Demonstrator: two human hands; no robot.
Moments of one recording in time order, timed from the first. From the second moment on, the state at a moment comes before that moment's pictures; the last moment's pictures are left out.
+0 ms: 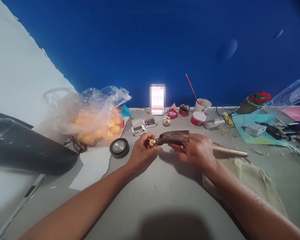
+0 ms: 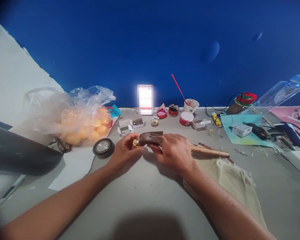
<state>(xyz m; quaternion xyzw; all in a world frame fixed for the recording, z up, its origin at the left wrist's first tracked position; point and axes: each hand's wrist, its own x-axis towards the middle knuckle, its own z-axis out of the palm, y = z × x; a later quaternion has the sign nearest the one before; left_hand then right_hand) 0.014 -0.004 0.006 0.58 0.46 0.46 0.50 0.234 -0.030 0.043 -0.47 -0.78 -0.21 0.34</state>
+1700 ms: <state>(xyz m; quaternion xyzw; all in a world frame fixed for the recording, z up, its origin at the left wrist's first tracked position) 0.012 -0.002 -0.003 0.73 0.44 0.42 0.31 0.229 -0.034 0.045 -0.48 -0.79 -0.15 0.36</state>
